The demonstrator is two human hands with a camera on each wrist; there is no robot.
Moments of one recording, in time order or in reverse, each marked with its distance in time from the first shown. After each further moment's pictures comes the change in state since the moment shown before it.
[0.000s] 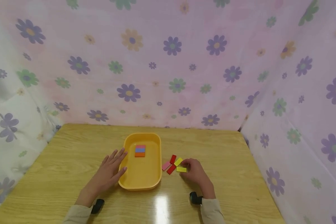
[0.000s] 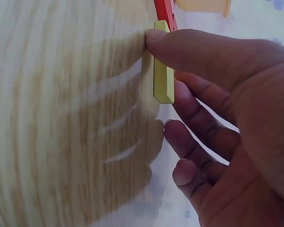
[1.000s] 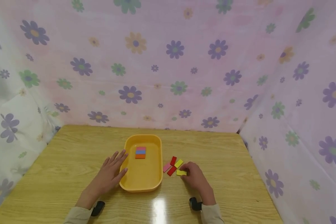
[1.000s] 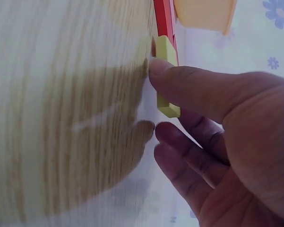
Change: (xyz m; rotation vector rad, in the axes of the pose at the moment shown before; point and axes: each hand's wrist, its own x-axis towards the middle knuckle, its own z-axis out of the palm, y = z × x) left_hand -0.001 0.001 0.000 0.001 0.016 0.007; right_hand -0.011 -0.009 0.004 -0.121 0.003 -0.100
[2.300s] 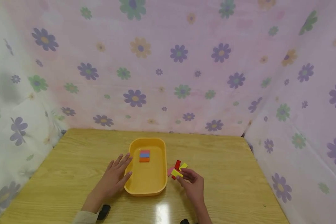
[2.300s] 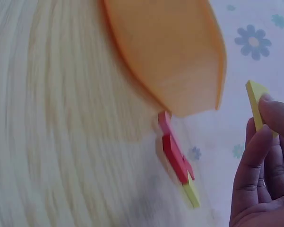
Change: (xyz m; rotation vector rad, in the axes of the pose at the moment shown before) left_hand -0.002 -0.002 0.003 0.011 0.034 0.013; right_hand -0.021 -0.045 0.041 0.736 0.459 0.270
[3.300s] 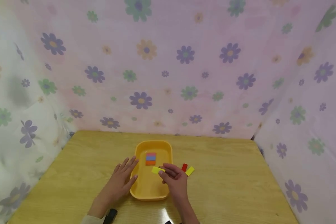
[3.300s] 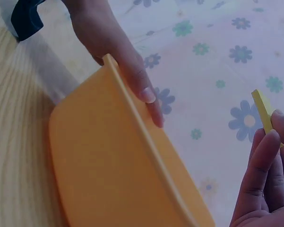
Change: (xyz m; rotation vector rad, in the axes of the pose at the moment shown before) left_hand -0.002 -0.002 0.005 -0.015 0.008 -0.012; right_hand -0.008 -0.043 0.077 0.362 -0.187 0.059
